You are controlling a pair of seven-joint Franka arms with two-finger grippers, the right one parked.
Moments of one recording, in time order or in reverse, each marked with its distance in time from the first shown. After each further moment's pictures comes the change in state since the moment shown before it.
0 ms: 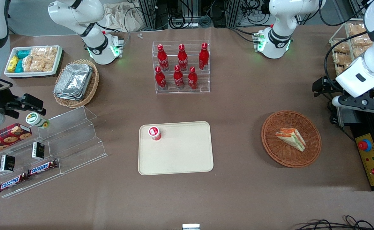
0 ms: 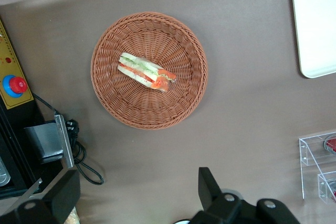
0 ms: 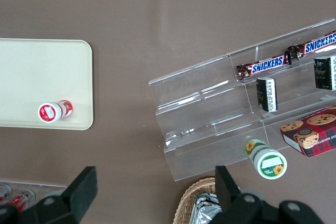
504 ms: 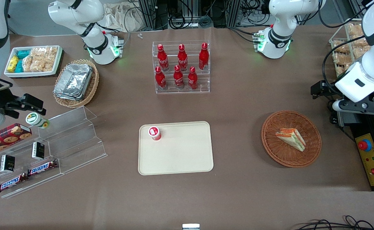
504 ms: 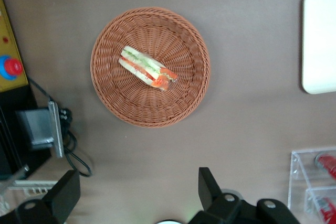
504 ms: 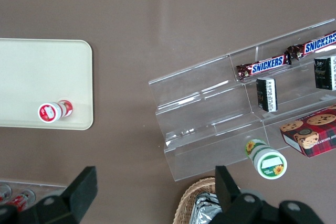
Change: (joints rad) arm -0.001 0.026 -0.001 -0.002 0.000 0.003 -0.161
